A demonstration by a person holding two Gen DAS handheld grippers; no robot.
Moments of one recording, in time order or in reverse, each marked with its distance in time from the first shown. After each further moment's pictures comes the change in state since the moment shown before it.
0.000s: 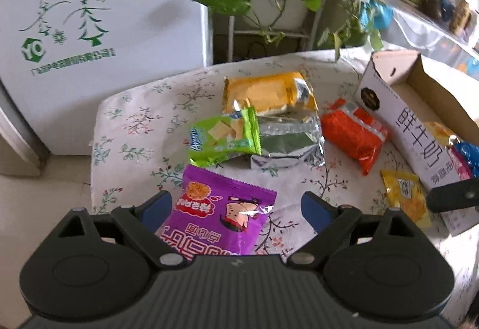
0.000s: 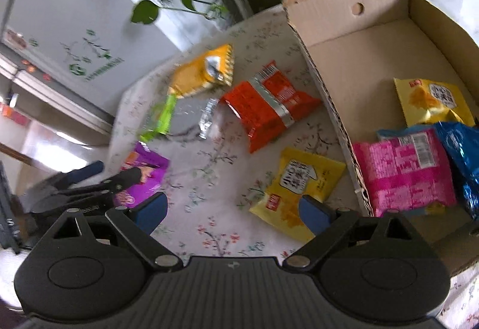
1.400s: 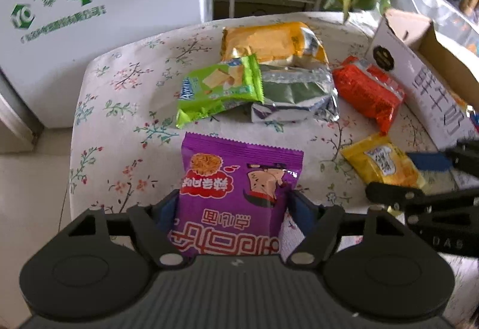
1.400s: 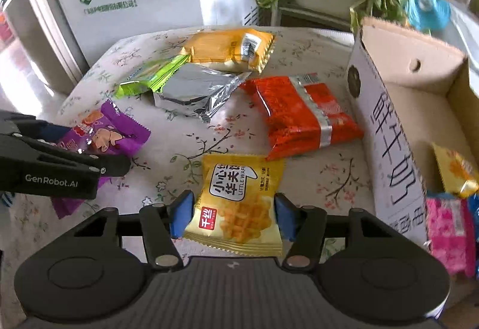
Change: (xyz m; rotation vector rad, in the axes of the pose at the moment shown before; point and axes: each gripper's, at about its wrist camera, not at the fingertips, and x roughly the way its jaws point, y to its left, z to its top) left arm 0.034 -0.004 -0.027 -0.003 0.102 0.016; right arm 0.077 0.041 -0.023 -0.408 -0.138 -0.211
